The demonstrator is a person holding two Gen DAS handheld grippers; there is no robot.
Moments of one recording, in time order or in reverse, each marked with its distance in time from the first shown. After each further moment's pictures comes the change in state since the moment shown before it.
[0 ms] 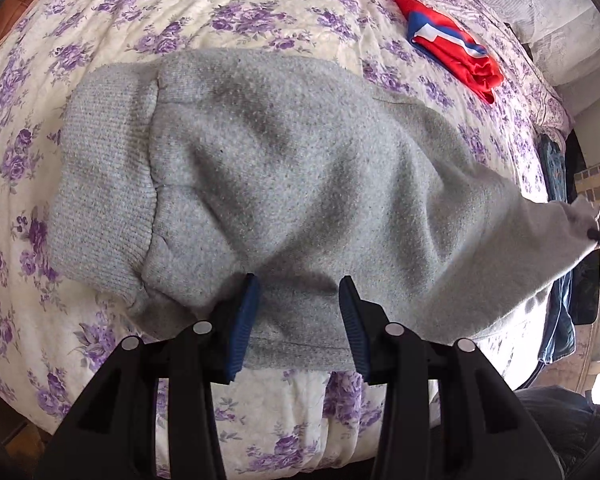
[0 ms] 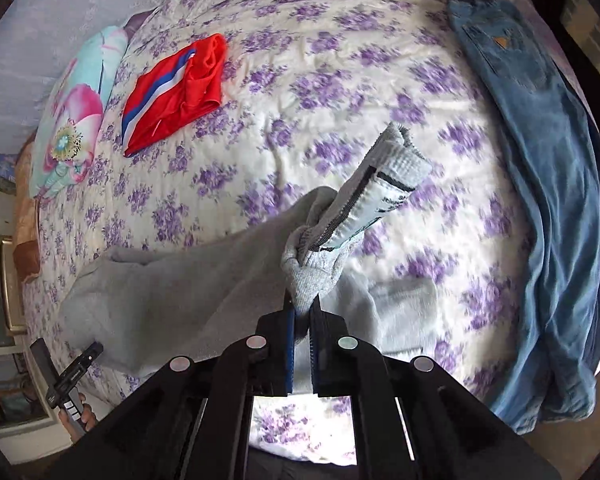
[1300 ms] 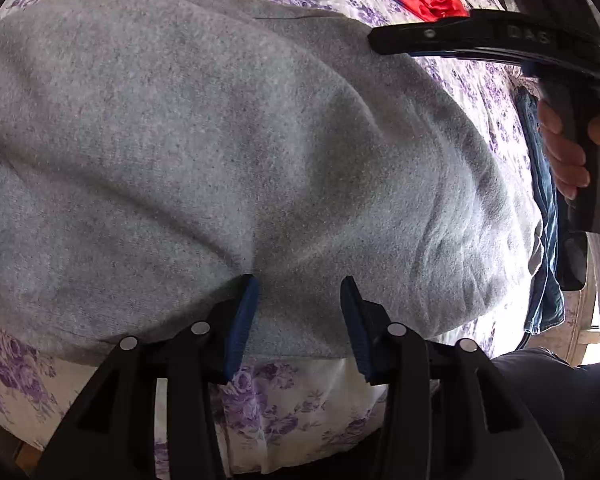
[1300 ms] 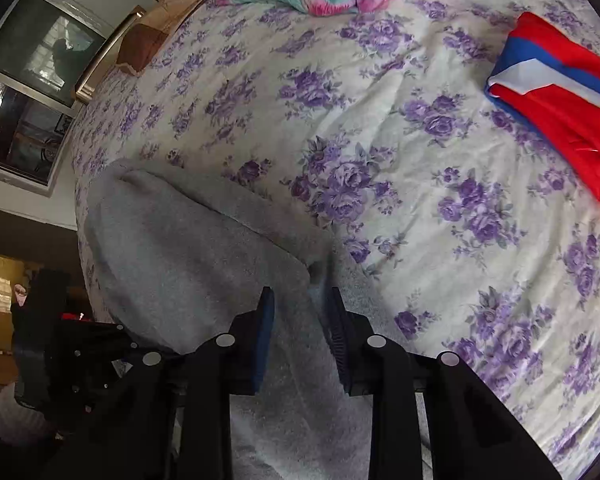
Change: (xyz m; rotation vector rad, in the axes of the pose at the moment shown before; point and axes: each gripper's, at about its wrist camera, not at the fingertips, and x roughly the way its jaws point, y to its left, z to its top) left arm 0.050 -0.070 -0.012 0.064 0.124 -0.095; right arm 0.204 0.331 0.012 -0.898 0.233 0.269
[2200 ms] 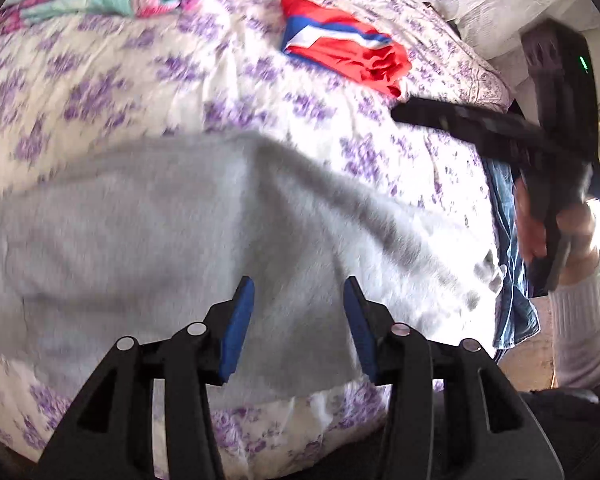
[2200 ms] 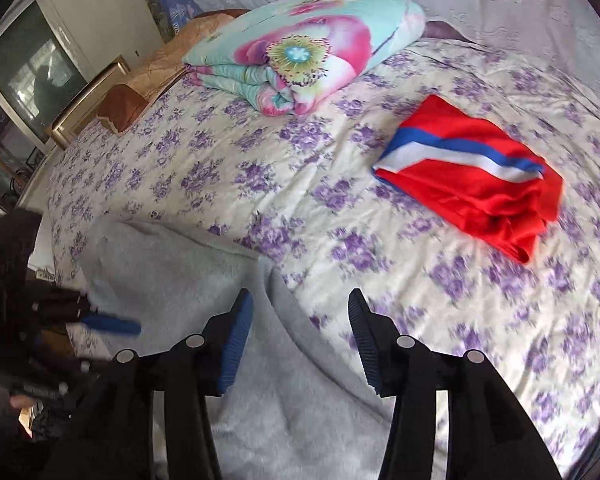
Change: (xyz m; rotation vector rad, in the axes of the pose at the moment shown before) left arm -0.059 -0.050 0.059 0.112 -0.140 -0.046; right arm -0.120 -0.016 -0.067 0.018 -0.296 -0.220
